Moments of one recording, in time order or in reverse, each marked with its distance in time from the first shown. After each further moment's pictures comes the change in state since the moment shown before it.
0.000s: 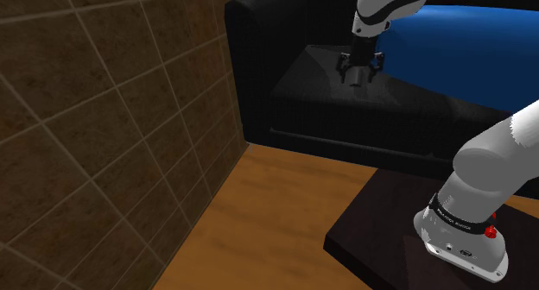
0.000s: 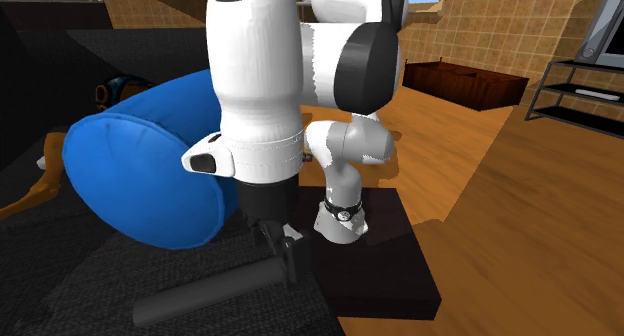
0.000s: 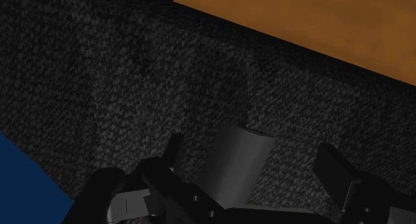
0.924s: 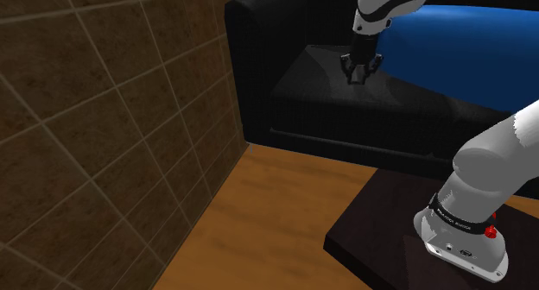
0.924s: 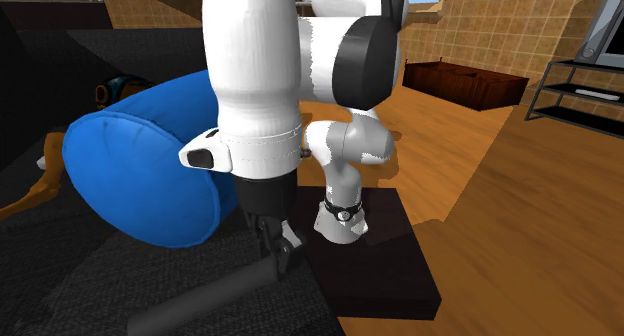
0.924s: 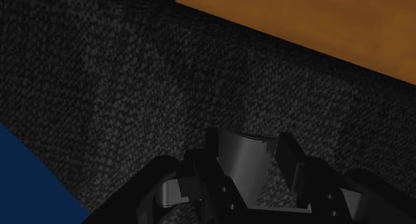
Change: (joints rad) arm -0.003 -0.001 -0.002 0.014 0.000 -0.019 -0.001
